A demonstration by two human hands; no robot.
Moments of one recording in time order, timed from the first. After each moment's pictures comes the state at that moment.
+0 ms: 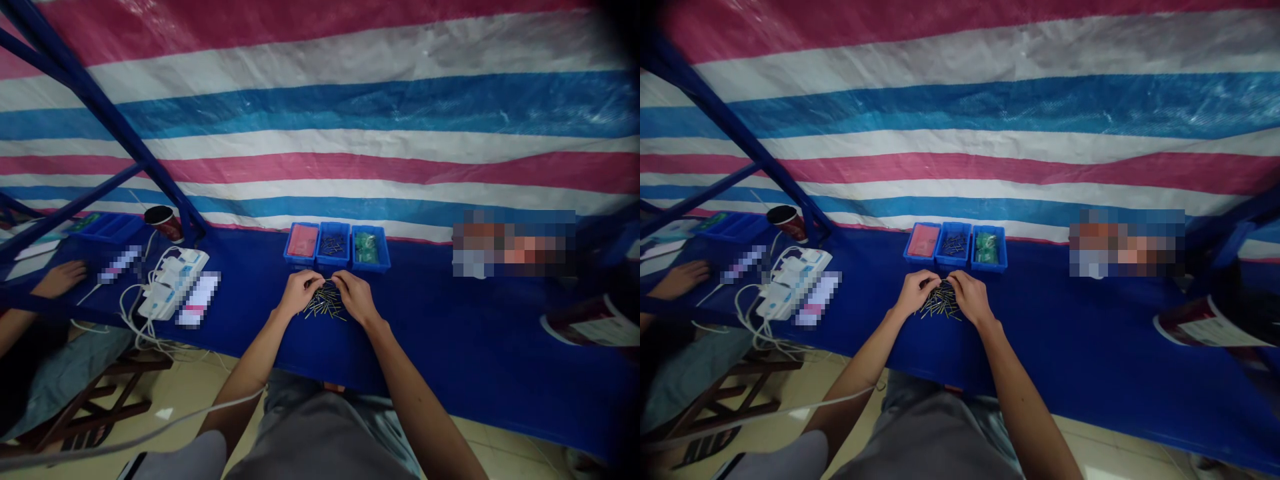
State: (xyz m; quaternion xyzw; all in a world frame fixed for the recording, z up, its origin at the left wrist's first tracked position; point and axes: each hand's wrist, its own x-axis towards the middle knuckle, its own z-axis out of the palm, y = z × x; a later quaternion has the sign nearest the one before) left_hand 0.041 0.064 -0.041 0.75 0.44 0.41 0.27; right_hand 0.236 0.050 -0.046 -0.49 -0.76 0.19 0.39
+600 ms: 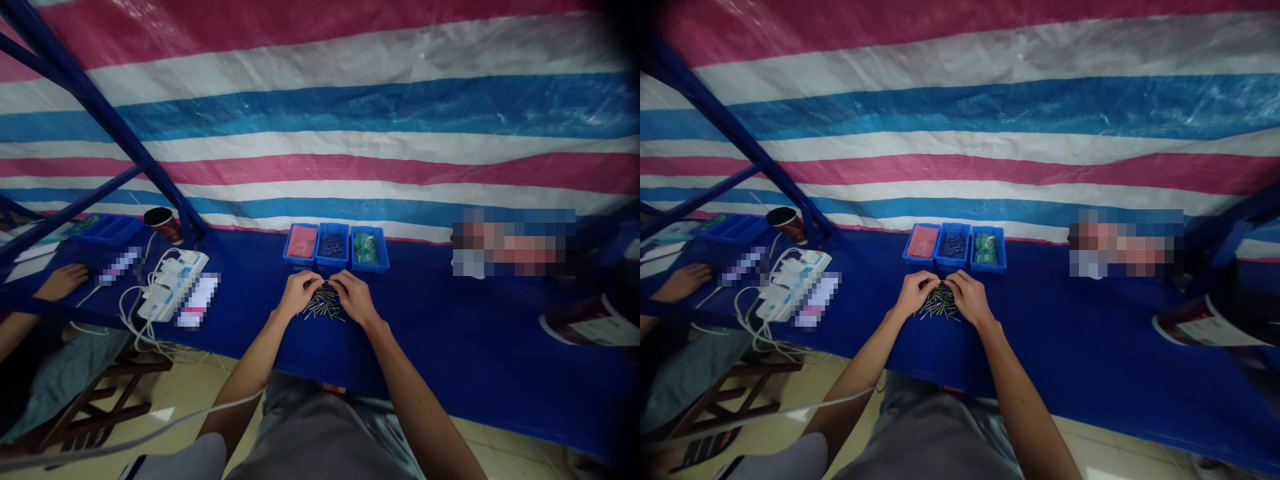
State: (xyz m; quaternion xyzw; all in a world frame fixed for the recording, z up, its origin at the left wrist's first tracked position) left_hand 0.041 0.063 -0.040 0.75 0.44 0.41 0.27; right_hand 0.236 0.049 -0.043 -0.46 -0.77 0.20 0.39
